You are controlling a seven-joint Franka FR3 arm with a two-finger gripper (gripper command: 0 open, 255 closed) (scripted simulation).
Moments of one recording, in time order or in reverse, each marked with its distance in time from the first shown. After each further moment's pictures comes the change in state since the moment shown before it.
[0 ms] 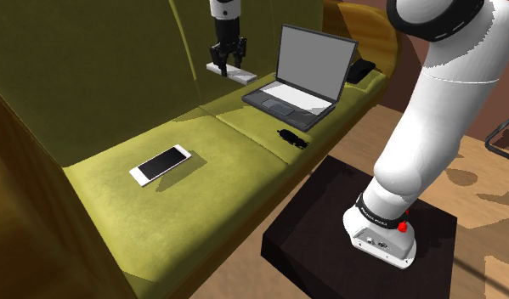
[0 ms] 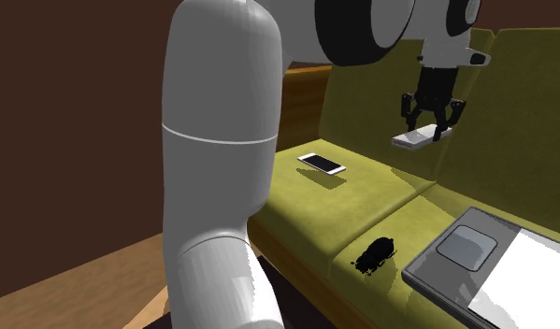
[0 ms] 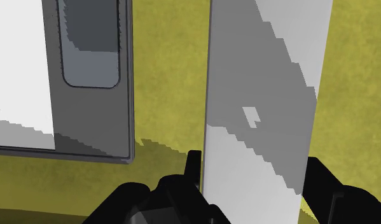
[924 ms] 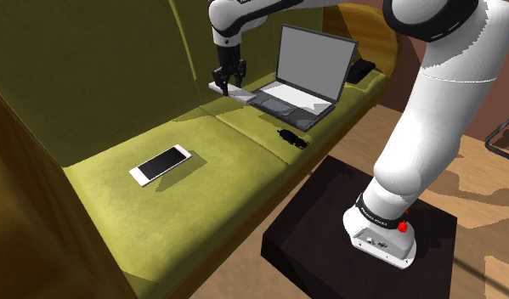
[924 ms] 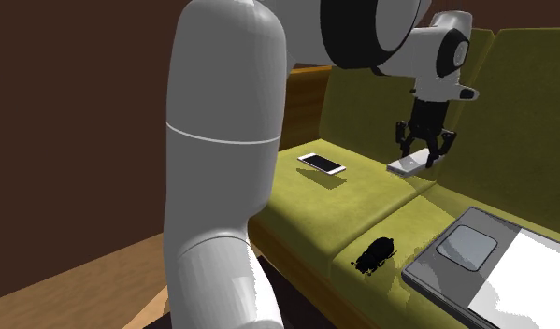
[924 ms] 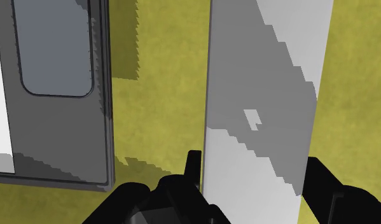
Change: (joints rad) arm -0.003 0.018 -0.003 -0.166 -0.008 0.183 0.008
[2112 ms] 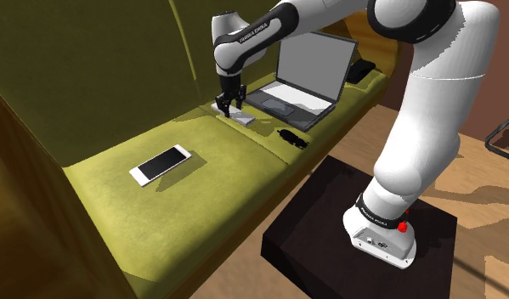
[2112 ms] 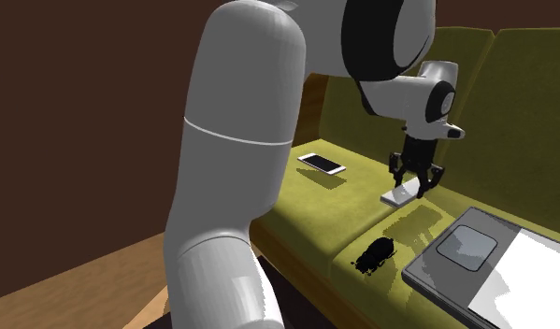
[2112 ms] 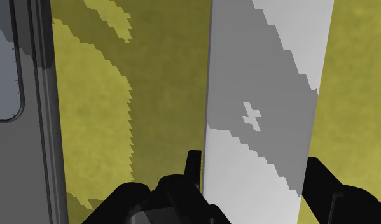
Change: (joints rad) arm 0.005 0.080 -0.008 -0.144 -0.033 0.220 0.026
